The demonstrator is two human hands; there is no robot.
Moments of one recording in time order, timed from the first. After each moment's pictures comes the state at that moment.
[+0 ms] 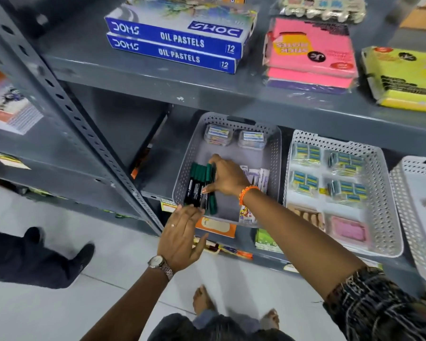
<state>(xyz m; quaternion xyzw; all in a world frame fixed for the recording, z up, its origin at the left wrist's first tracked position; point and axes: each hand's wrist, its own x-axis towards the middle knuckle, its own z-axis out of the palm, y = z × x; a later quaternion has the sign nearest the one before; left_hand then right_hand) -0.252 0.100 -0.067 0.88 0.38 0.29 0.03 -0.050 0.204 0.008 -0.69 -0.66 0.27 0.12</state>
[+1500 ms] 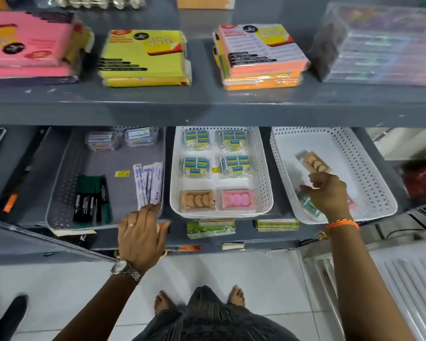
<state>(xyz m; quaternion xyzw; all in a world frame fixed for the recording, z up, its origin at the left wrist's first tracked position) -0.087 0.048 -0.042 0.88 0.44 0.18 -0.03 0.331 -0.101 0.025 -0.91 -0.25 0.11 0.30</state>
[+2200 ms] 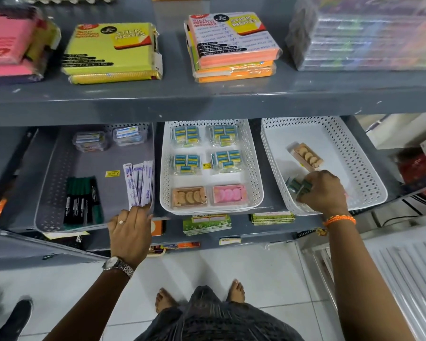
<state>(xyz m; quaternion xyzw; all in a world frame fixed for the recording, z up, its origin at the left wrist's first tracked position) -0.086 0.056 -0.054 0.86 0.45 0.22 -0.04 0.337 -0.125 0.026 -0.93 -0.36 0.07 0.09</state>
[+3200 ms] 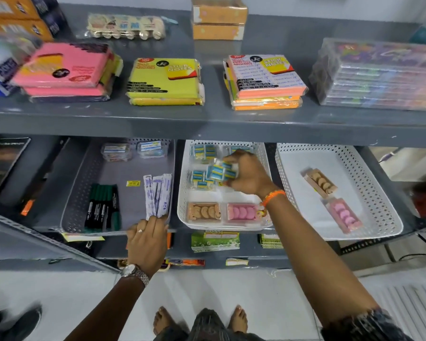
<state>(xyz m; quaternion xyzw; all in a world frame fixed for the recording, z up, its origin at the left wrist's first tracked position) -0.081 0.054 -0.058 0.85 0.45 0.25 -0.06 0.225 0.047 0.070 -0.77 -0.58 0.17 0.22</state>
